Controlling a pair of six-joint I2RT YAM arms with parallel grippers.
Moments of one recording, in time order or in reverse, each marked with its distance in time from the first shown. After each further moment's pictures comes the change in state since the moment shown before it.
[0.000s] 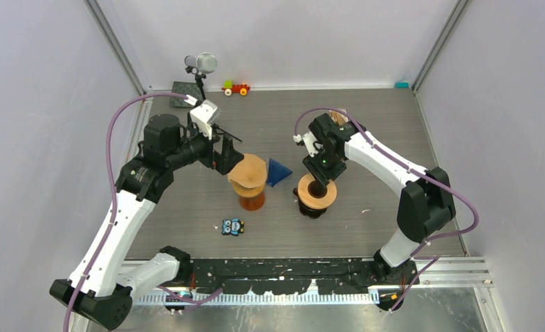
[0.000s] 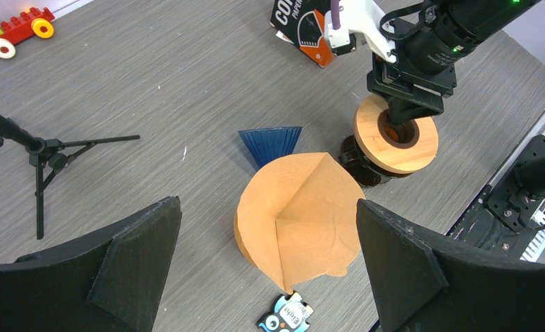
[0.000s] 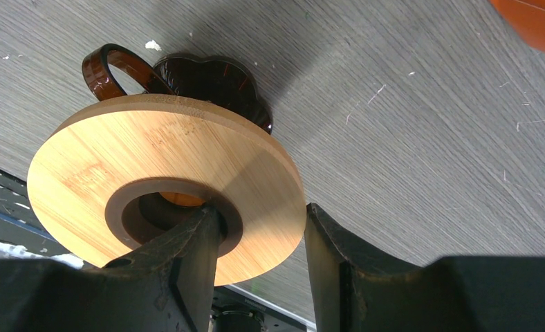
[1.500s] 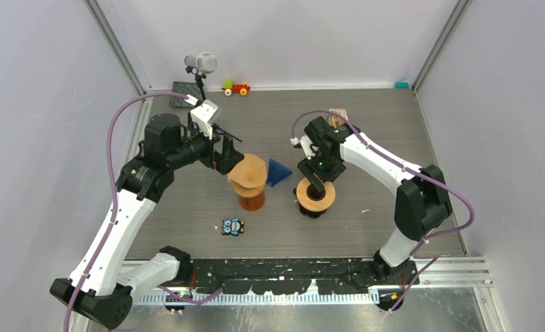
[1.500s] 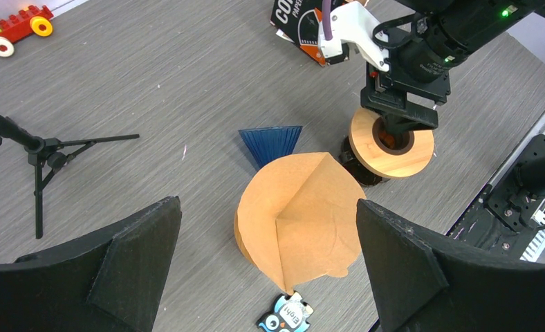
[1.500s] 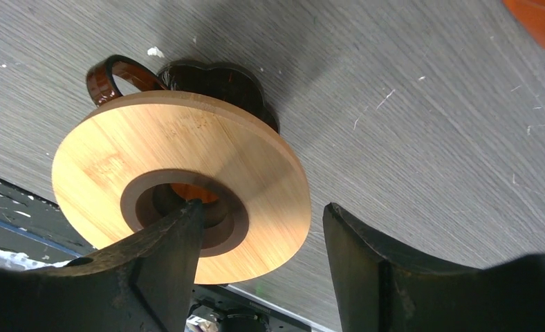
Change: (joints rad) left arm 0.000 0.005 0.000 0.000 0.000 0.000; right arm 0.031 0.023 -0.018 0.021 0.023 0.033
